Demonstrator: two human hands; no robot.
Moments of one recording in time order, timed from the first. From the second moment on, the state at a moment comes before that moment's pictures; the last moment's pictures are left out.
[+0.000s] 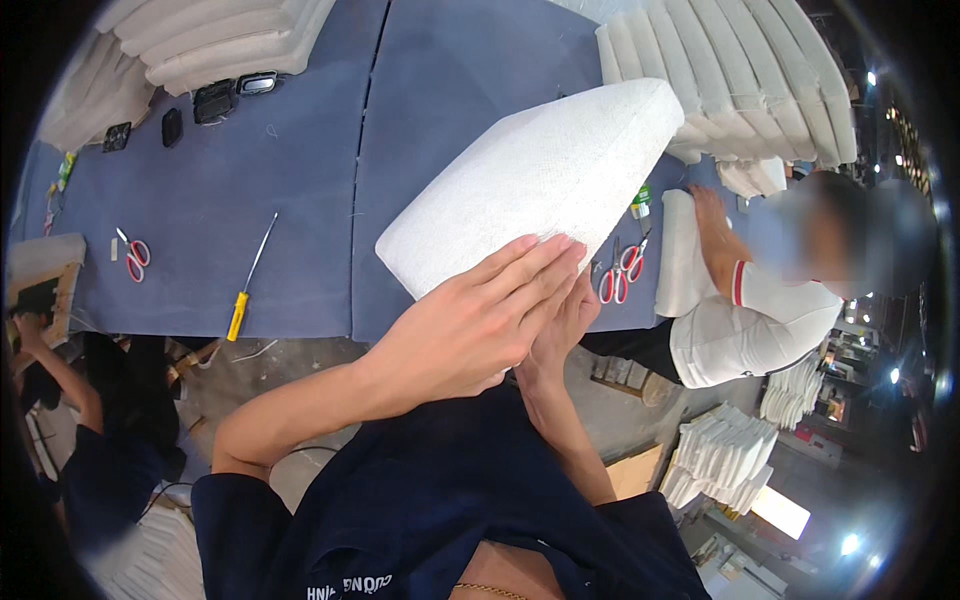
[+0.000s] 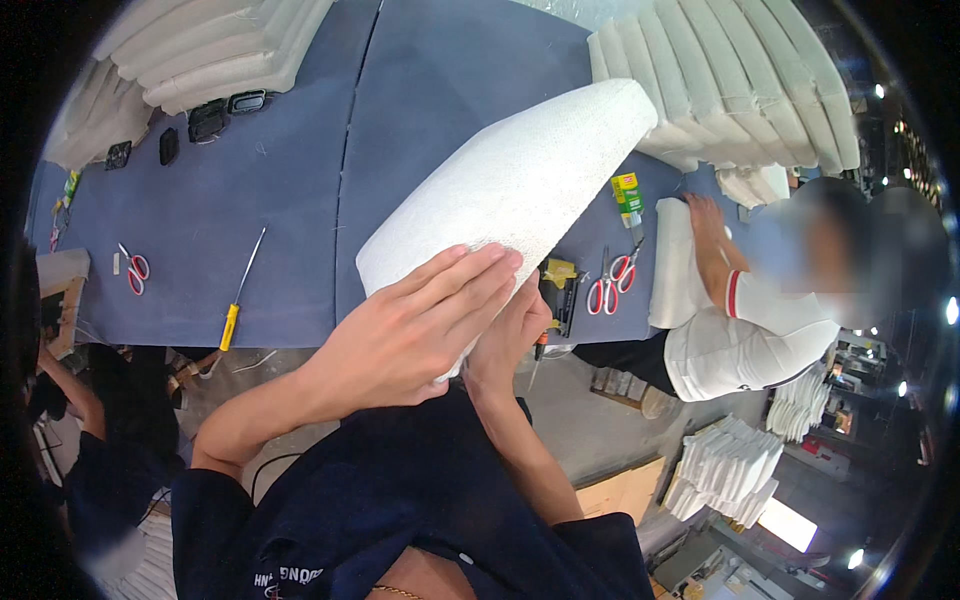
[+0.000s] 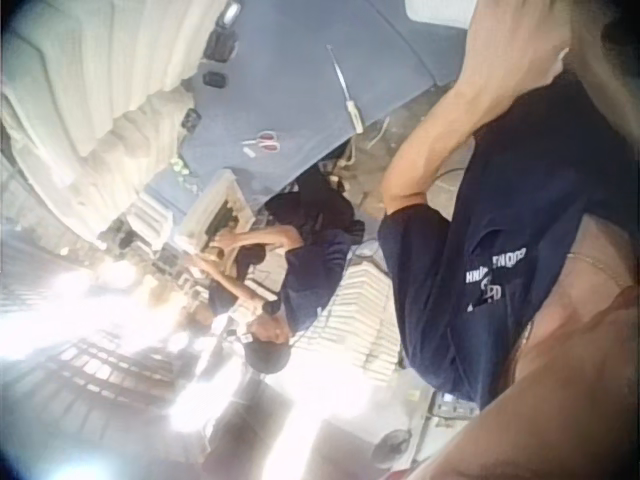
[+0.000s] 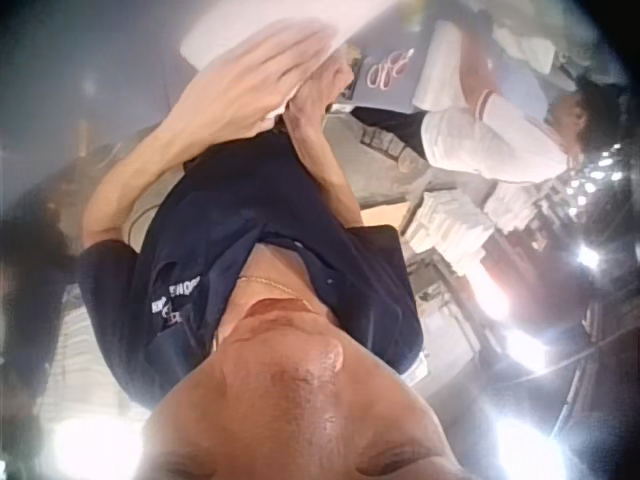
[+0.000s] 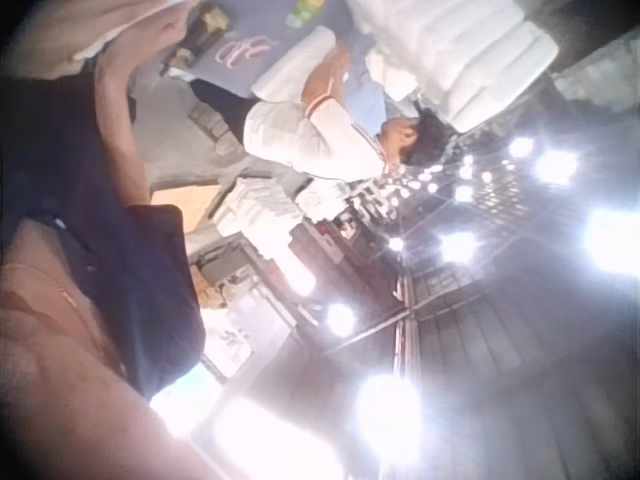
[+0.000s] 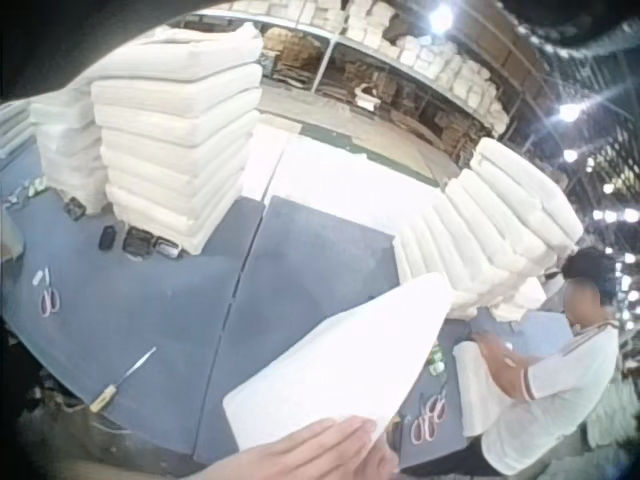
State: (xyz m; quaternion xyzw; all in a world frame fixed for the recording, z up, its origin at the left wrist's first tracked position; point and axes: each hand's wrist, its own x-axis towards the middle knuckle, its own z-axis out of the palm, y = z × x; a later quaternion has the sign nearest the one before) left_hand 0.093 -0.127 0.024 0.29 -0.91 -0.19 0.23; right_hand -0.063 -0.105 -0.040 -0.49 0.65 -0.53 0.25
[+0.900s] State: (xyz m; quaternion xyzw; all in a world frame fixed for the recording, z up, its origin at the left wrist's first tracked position) left_hand 0.094 -0.113 -0.009 0.34 -0.73 -0.39 0.45; right_hand -0.087 -0.105 -0.055 -0.31 0.59 -0.63 0.41
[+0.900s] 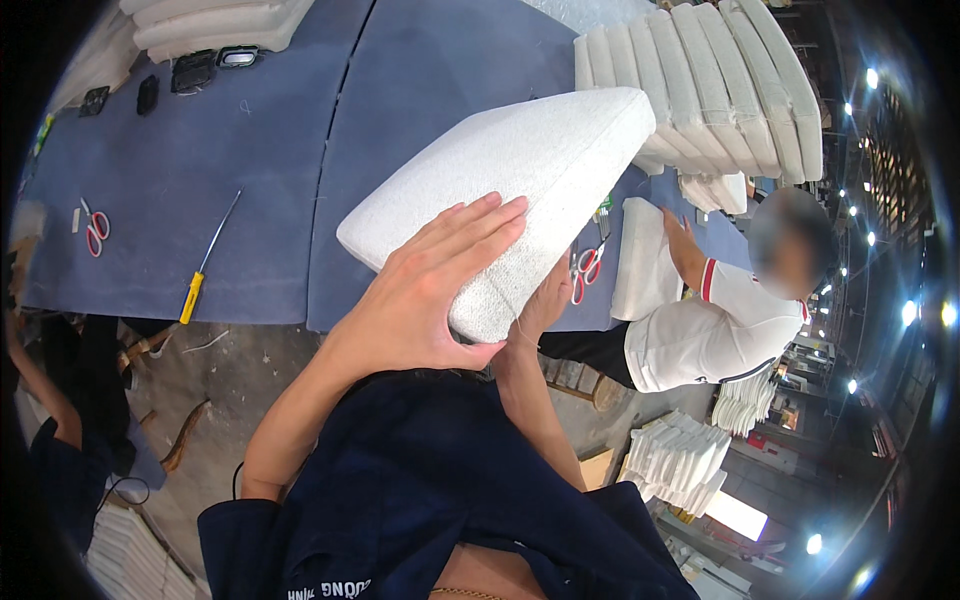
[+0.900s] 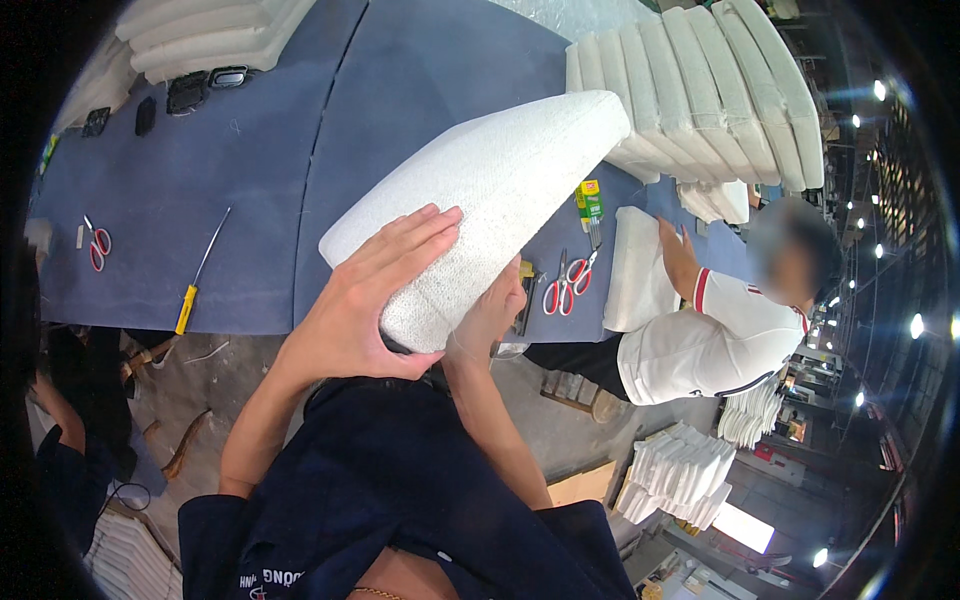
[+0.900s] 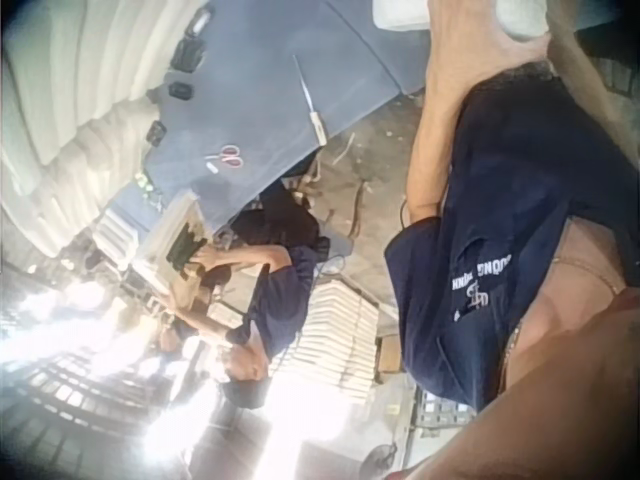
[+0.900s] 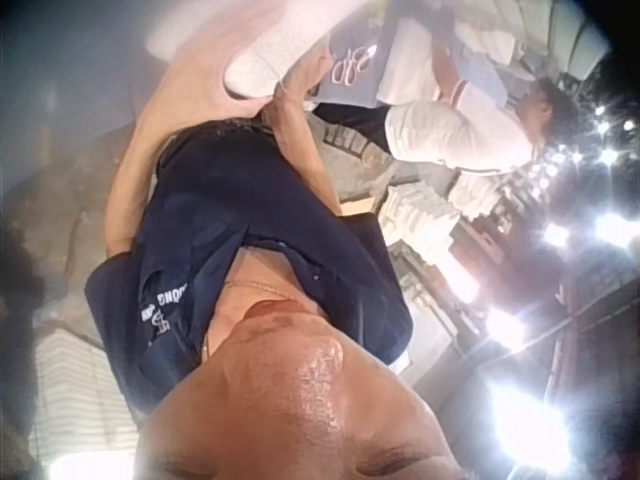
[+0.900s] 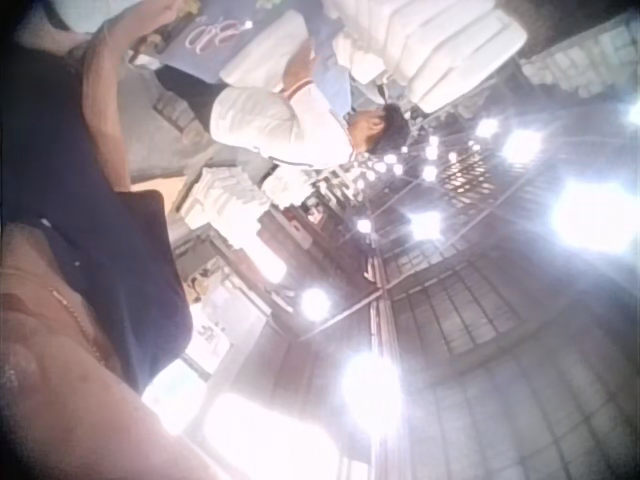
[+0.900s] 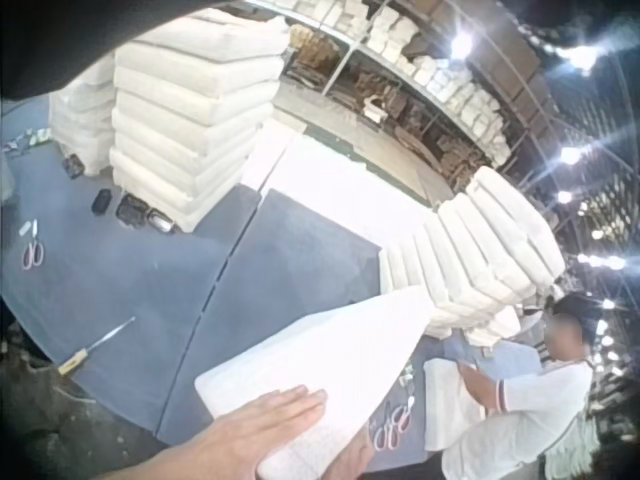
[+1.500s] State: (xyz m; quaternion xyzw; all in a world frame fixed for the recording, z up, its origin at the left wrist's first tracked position) left_hand 0.084 -0.104 -0.021 0.35 -0.71 -0.39 0.47; right_hand -0.103 -0.100 -0.068 -0.33 0.57 -0.63 0.41
